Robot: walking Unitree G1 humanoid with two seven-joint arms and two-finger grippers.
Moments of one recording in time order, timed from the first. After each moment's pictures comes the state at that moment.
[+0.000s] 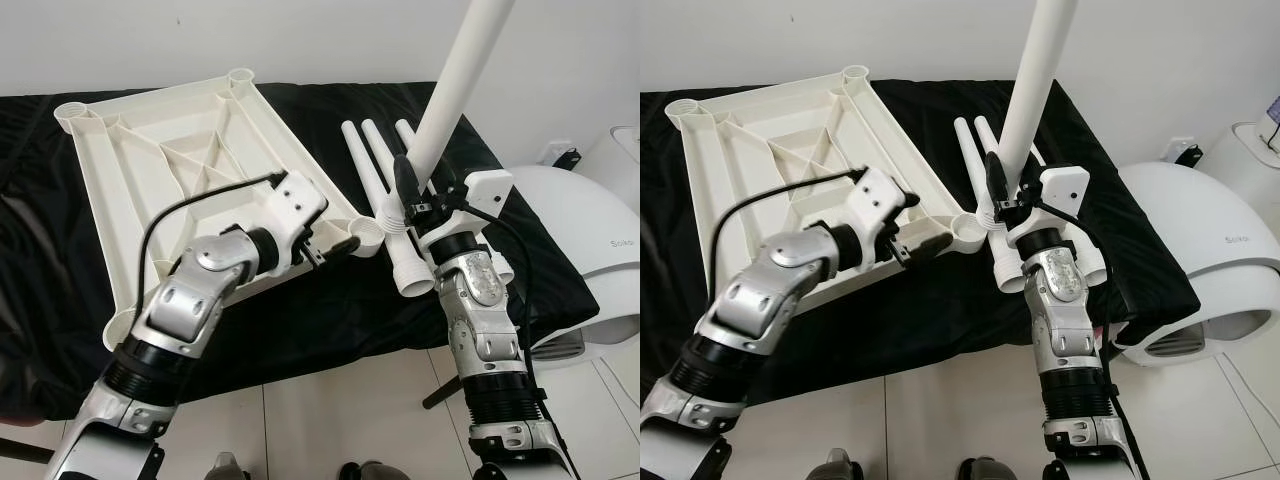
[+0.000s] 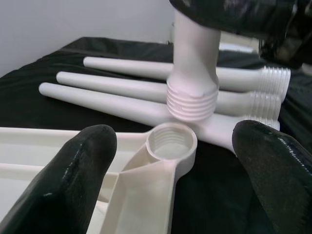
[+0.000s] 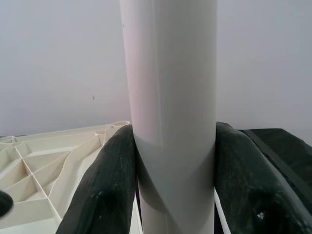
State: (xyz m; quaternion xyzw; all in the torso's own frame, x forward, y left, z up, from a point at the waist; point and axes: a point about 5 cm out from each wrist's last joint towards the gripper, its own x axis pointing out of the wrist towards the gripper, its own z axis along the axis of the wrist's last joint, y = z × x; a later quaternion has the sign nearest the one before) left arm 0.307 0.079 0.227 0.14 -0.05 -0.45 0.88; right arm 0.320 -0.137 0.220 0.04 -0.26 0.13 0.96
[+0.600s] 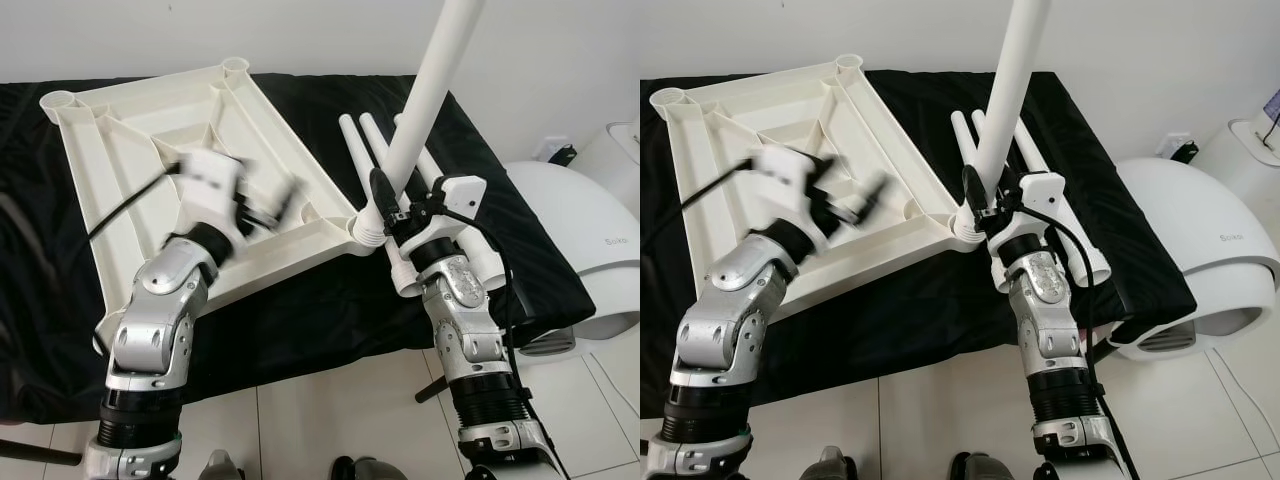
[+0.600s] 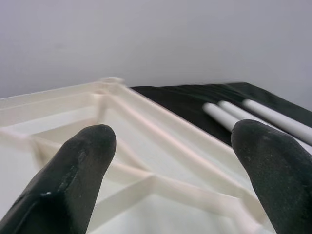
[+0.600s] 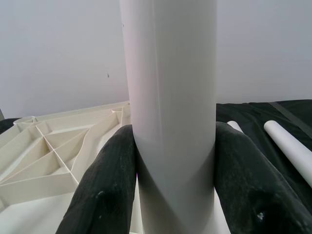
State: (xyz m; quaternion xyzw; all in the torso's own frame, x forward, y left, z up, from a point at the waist) left arm 0.298 0.148 0.238 0.01 -0.15 -0.12 0.98; right arm 0.322 -0.120 0.208 0.06 -0.22 0.17 0.96
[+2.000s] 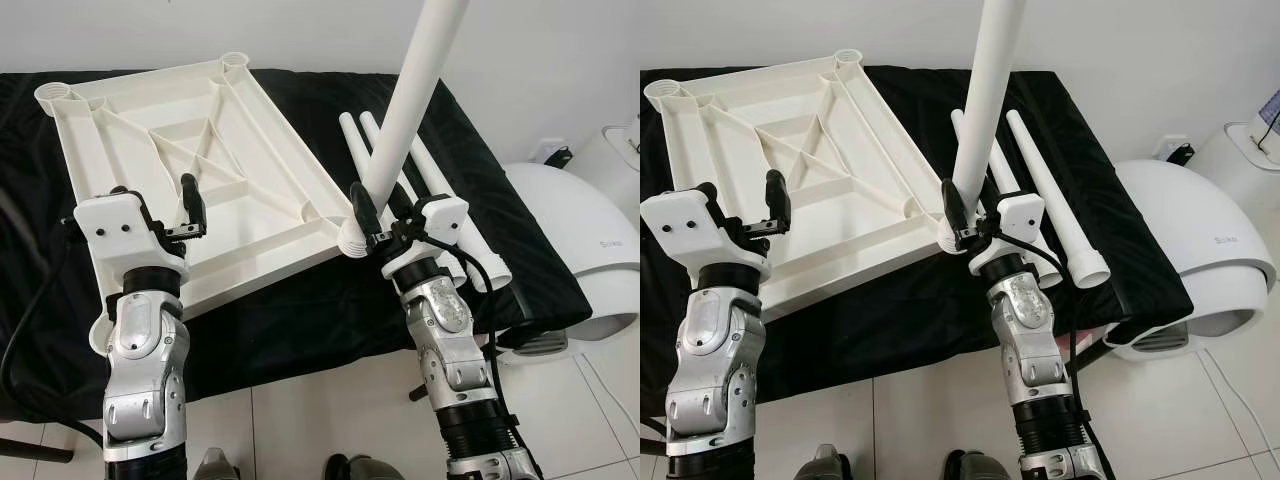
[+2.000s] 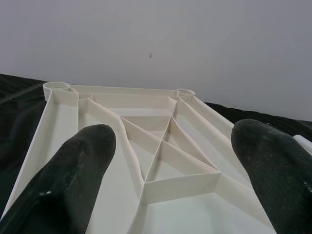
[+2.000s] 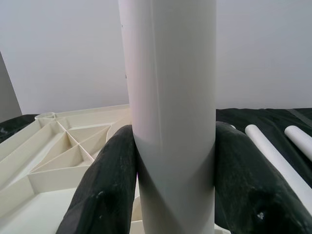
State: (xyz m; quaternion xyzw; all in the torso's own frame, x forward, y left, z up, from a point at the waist) left arm 0.261 0.169 0.219 -0.04 -0.20 0.05 0.98; right arm 0.299 -0.095 0.198 0.06 -0.23 0.19 0.95
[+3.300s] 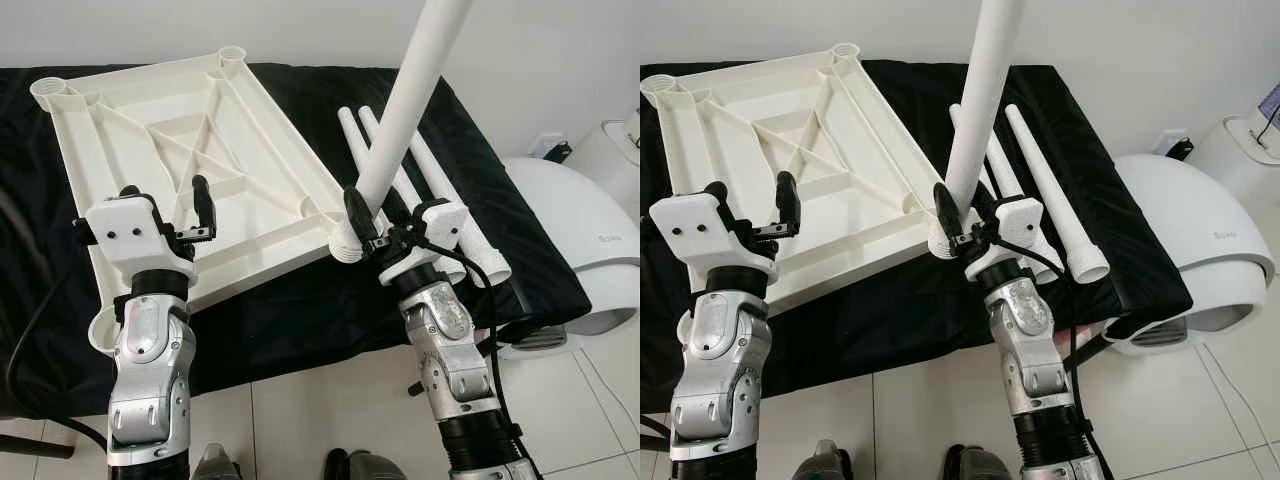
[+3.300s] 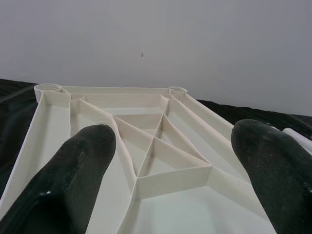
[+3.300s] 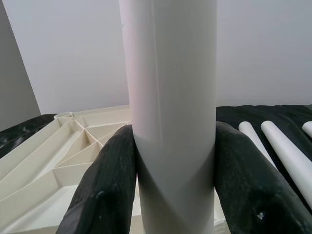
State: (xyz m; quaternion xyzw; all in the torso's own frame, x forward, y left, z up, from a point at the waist) left arm 0.258 0.162 0.218 -0.03 -0.21 0.03 0.98; right arm 0.285 -0.097 0.199 0.08 -0.24 0.21 0.94
